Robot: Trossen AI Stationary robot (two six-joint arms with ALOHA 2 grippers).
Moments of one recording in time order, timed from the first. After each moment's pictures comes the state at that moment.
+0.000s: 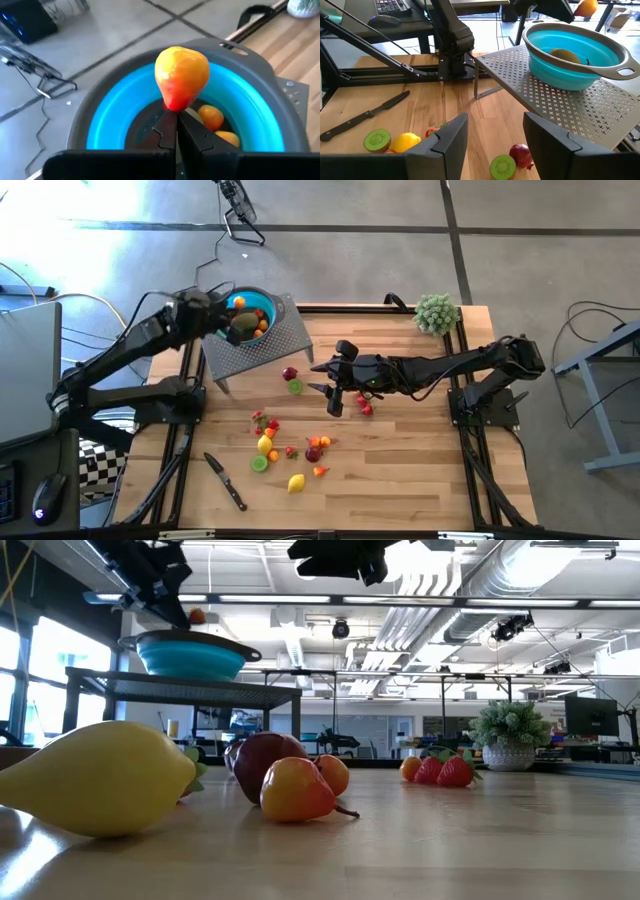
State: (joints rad) left arm 0.65 0.81 0.93 -0.65 -0.28 -0.05; right arm 0.09 1.57 1.19 0.06 0.26 0.06
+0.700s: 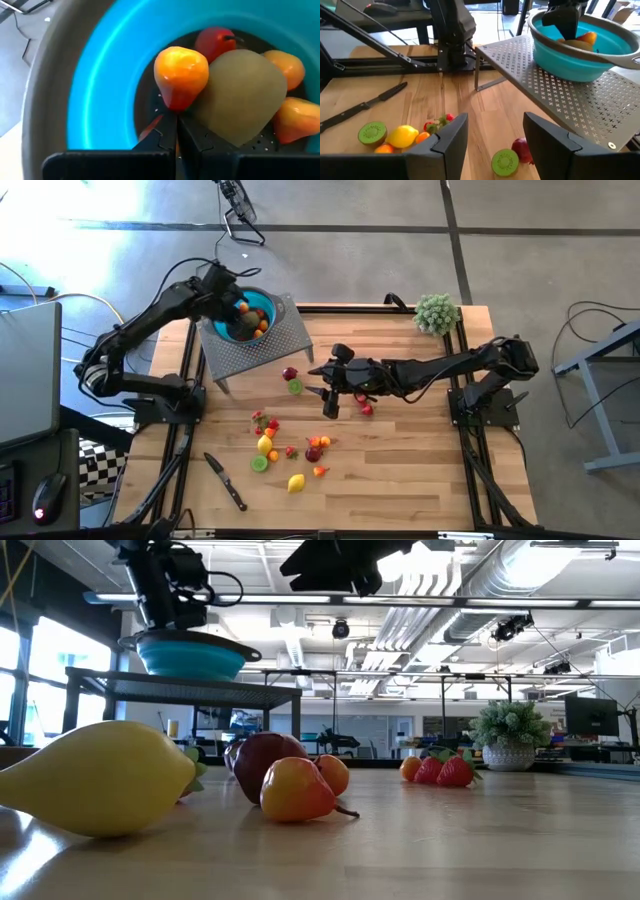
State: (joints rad) left arm 0.89 1.20 1.12 -0.93 -0.08 0.05; right arm 0.09 1.62 1.19 0.08 0.26 0.06
